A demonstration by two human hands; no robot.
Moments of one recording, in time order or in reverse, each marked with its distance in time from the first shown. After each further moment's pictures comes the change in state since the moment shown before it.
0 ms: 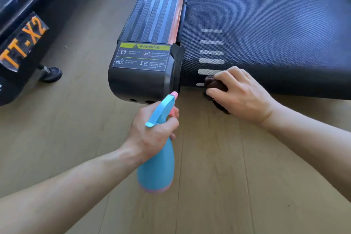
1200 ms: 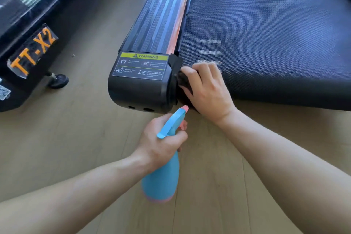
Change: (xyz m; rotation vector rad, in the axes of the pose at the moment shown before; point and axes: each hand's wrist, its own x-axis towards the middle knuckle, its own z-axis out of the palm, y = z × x) left_hand -0.004 0.006 0.025 0.018 -0.043 -0.029; right_hand 0.064 -0.036 0.033 0.098 0.247 0.350
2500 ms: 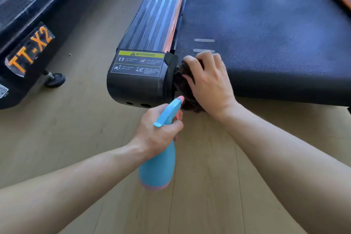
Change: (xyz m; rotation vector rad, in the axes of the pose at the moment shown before) left_hand -0.003 0.015 -0.005 0.084 0.022 0.034; right_hand 0.006 0.003 -0.027 -0.053 -0.041 0.100
